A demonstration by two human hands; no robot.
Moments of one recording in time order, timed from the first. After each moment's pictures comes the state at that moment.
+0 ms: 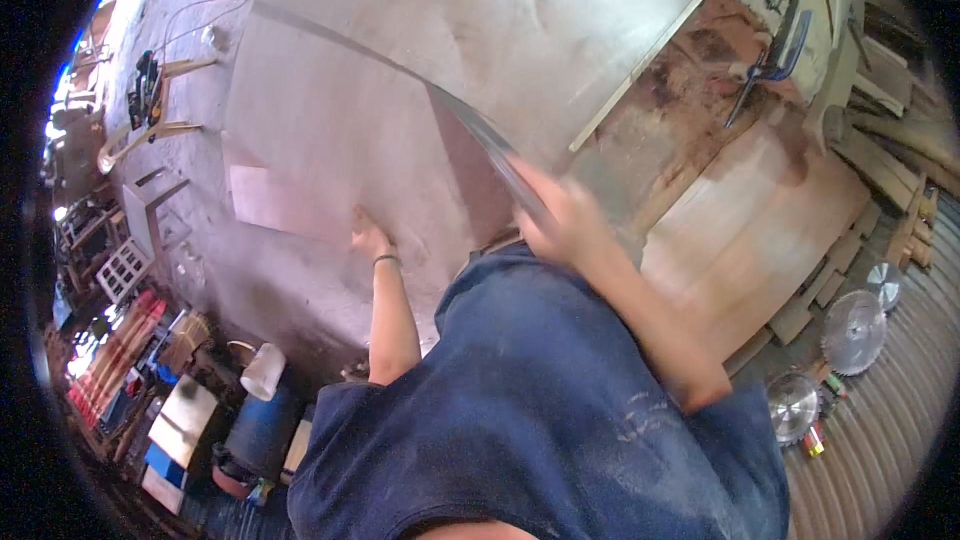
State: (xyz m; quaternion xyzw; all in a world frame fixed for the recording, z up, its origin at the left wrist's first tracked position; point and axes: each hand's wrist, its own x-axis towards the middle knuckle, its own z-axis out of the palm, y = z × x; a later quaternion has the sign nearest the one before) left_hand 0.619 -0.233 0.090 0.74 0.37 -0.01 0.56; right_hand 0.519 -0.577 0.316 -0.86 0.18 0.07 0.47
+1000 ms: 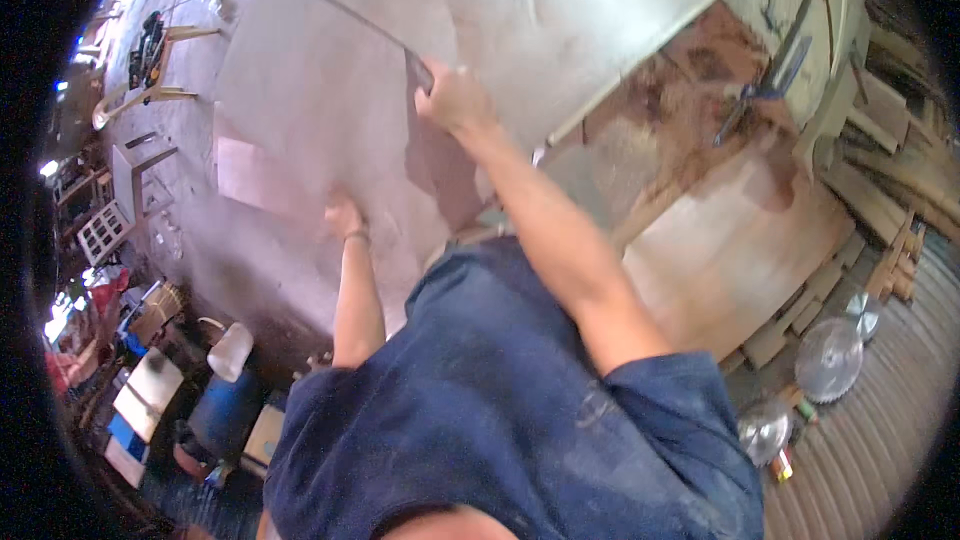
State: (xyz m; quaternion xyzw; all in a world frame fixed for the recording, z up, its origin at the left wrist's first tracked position) left_hand 0.638 -0.224 0.057 0.85 0.33 -0.08 0.39; right_hand 0.628 -0.566 0.222 -0.88 0.22 0.03 0.43
